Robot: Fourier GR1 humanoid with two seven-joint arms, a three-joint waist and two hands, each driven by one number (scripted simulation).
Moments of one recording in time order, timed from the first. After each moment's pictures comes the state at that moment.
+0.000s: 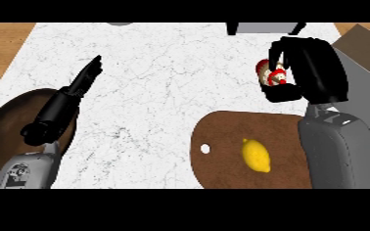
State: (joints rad) left arm -0.19 0.23 0.04 -1.57 -0.14 -0.24 -0.07; right arm -0.50 -0.11 -0.05 -1.67 1.16 0.23 0.14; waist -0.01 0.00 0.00
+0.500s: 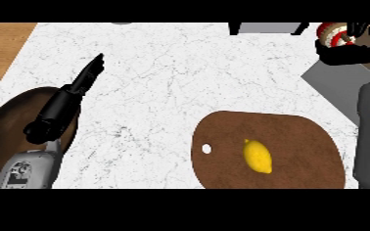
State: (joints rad) left arm -0.21 0.23 0.04 -1.57 -0.15 -0.25 -0.07; right arm -0.66 -0.25 -0.36 -1.54 1.06 0.19 0.25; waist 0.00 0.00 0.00
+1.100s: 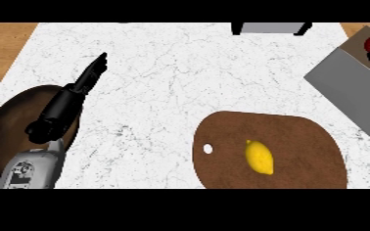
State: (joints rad) left arm -0.21 0.21 0.03 -1.58 -0.16 -0.25 -0.05; right arm -0.72 -0.56 -0.45 -1.04 1.04 0.29 0.09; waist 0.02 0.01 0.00
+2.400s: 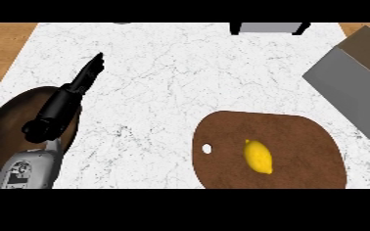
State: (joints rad) left arm -0.21 0.21 0.05 -1.57 -0.16 -0.26 -0.06; right arm -0.87 -0.75 -0.84 -0.44 0.62 0.40 -0.33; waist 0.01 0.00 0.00
